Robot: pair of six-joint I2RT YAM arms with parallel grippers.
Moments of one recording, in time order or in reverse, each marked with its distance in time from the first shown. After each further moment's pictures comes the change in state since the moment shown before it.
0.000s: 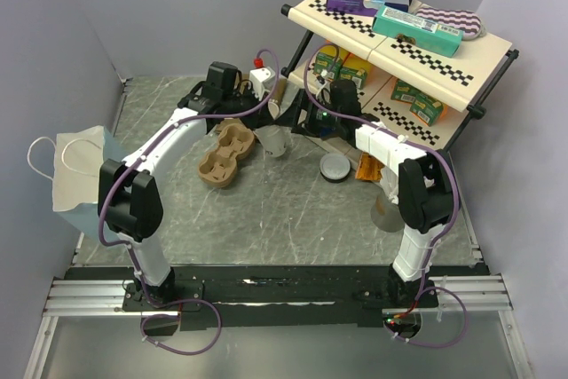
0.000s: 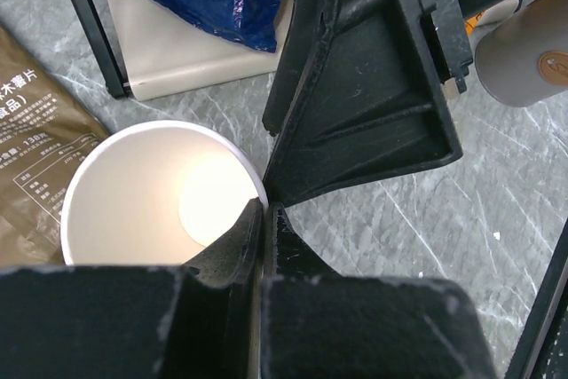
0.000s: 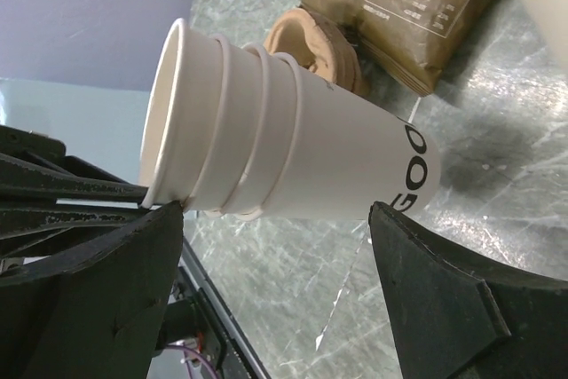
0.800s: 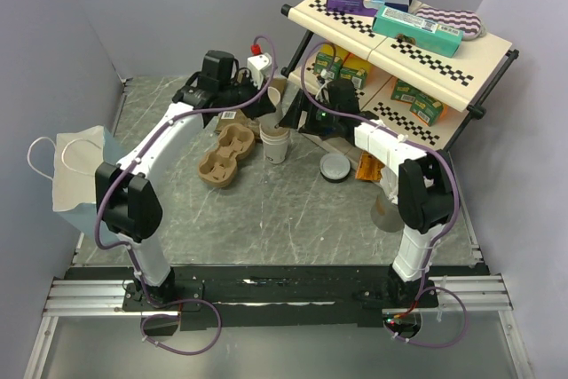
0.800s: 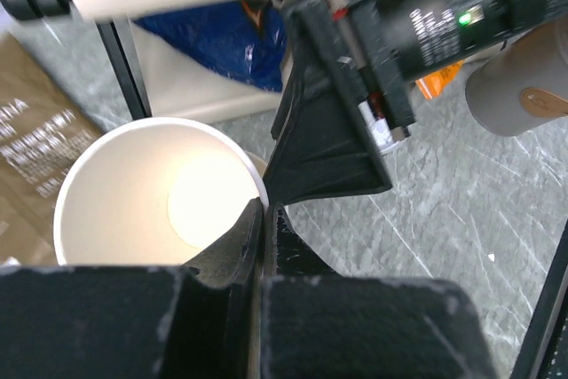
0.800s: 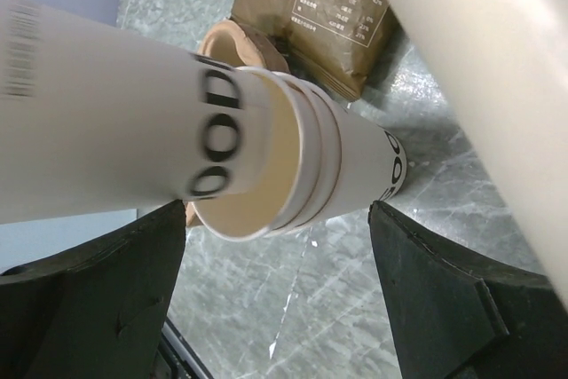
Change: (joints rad) left arm 0.005 -0.001 0.080 -0.010 -0.001 -0.023; right arm 0.015 0.002 0.040 -0.109 0.153 -0.110
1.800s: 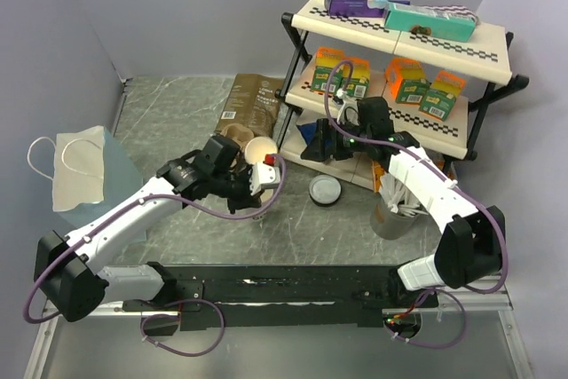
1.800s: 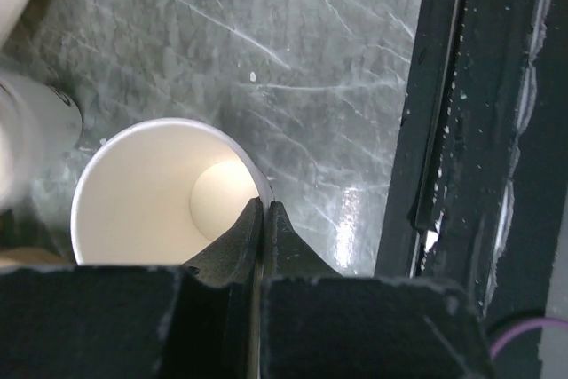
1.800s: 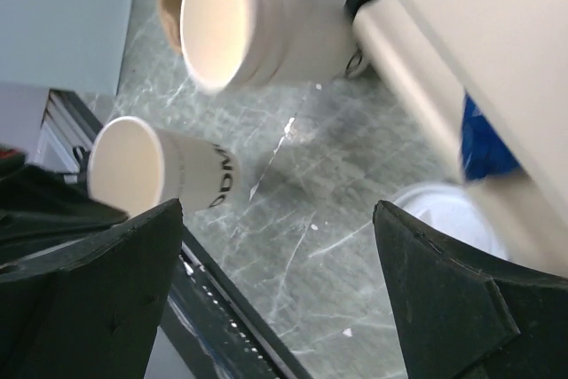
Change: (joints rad) left arm -0.274 -0.563 -0.638 -0.276 -0.087 0.366; right arm -0.039 -0.441 -0.260 -0.287 -0.142 -0.293
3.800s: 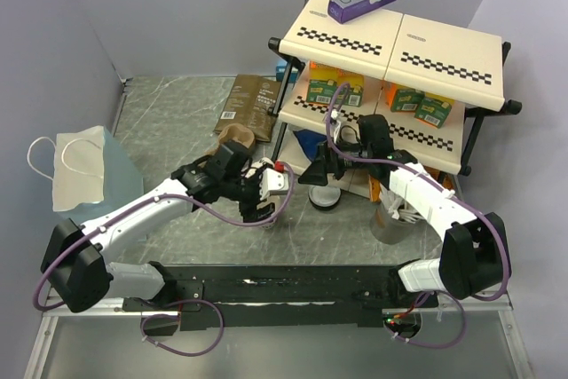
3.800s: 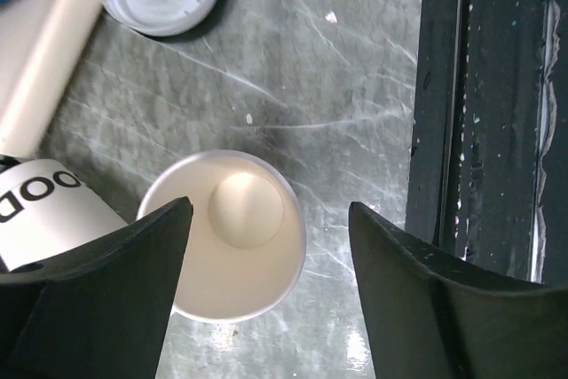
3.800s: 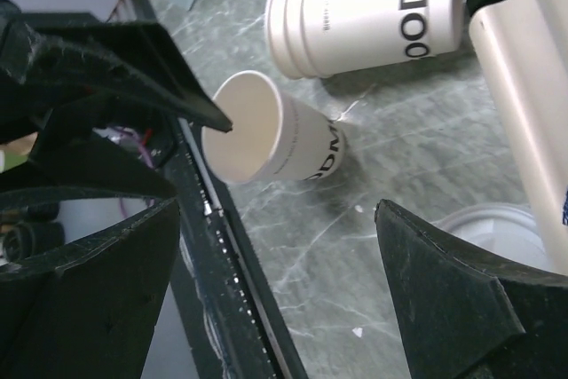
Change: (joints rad) left arm -0.058 0.060 -0.086 0.195 0.029 0.024; right arm 0.003 -0.068 -0.209 0.174 -0.297 -0.126
